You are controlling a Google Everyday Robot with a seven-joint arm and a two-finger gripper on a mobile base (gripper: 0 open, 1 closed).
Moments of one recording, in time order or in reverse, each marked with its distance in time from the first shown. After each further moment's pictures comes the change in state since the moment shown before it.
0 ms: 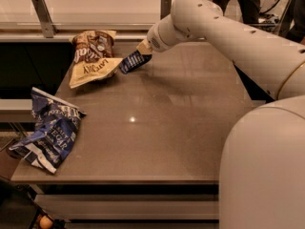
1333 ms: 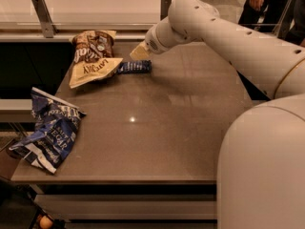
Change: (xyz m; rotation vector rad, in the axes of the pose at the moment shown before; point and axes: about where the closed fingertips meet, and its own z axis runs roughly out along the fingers) arm 0.001 0.007 0.009 -0.015 0.006 -0.003
